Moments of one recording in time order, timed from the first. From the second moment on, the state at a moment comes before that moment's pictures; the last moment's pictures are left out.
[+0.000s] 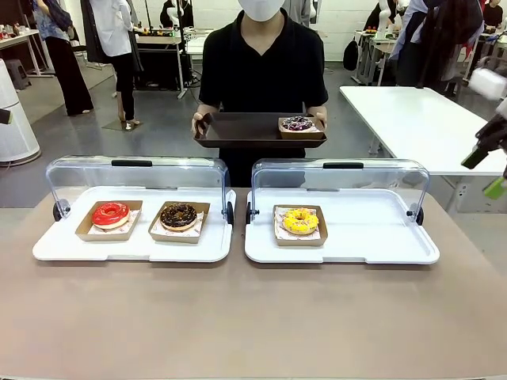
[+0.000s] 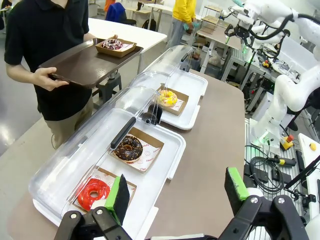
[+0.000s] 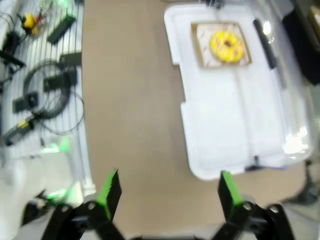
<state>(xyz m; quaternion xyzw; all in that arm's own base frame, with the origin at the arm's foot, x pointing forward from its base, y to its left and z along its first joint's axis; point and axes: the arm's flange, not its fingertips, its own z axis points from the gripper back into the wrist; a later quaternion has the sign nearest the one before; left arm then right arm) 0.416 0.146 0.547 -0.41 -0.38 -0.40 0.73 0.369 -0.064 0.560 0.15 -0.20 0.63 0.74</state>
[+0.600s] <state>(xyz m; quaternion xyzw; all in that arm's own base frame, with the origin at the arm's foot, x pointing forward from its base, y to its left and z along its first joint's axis) 0.416 0.146 0.547 -0.41 -0.38 -0.40 0.73 0.398 -0.170 0.539 0.33 -0.34 0.59 0.66</state>
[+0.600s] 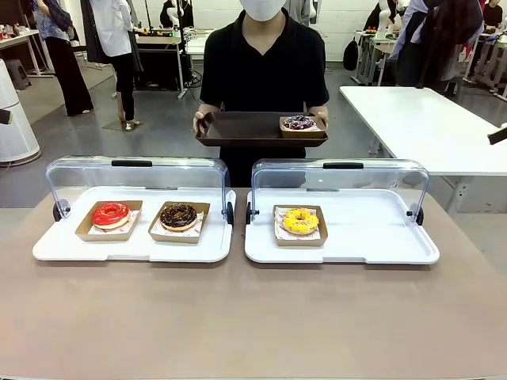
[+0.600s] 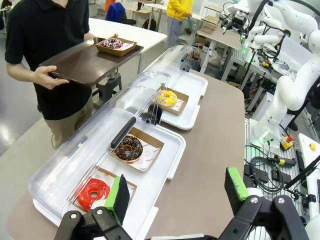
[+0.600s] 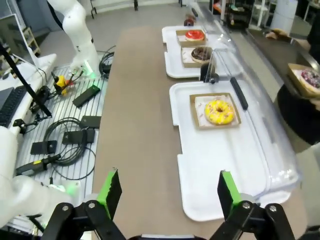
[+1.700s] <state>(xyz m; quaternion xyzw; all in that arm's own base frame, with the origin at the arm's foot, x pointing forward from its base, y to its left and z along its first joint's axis) 0.416 0.145 0.547 -0.41 -0.38 -0.40 0.73 0.376 -0.218 0.529 0.32 -0.35 0.55 0.69</state>
